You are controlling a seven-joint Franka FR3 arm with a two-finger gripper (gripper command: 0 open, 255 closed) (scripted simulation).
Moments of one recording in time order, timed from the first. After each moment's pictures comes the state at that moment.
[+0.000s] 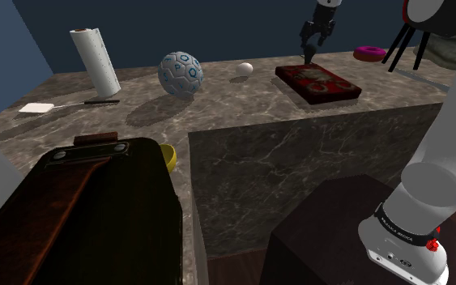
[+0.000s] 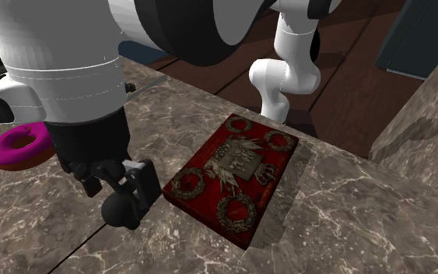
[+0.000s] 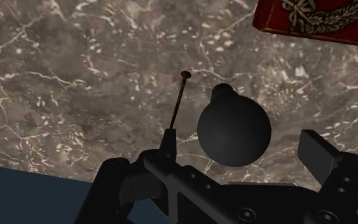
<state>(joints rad) -0.22 0.21 -0.38 -1.50 0.16 1.88 -0.33</state>
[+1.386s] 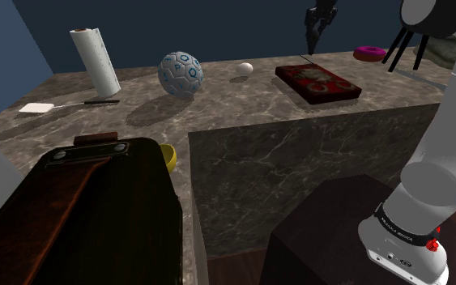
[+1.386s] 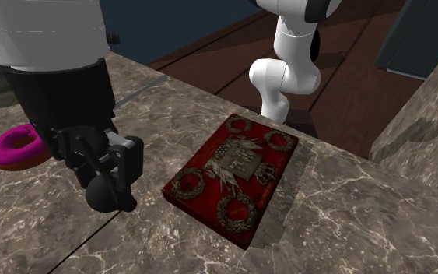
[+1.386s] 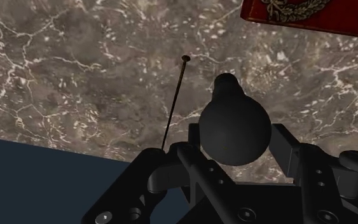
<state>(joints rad) -0.24 0.24 -0.38 -1.32 0.17 1.74 -0.32</state>
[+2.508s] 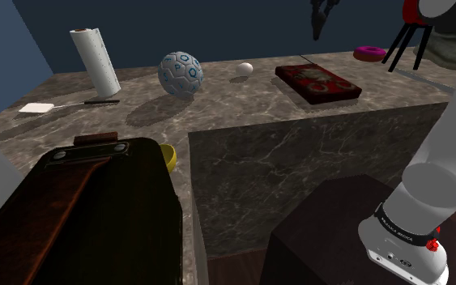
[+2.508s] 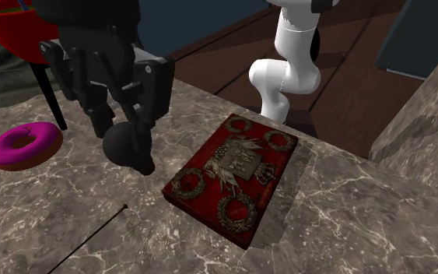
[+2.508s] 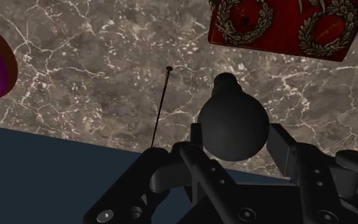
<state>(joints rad) -0.20 0.15 -0.38 -1.23 0.13 1.57 -0.26</state>
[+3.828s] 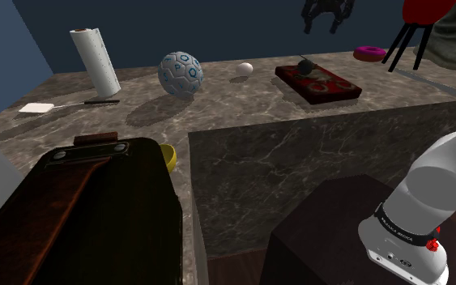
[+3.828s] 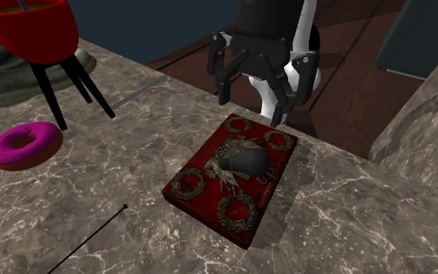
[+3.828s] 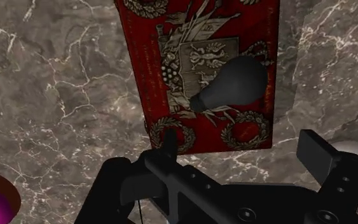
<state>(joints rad) -0.12 -0.34 -0.15 -1.85 -0.06 1.67 0.29</state>
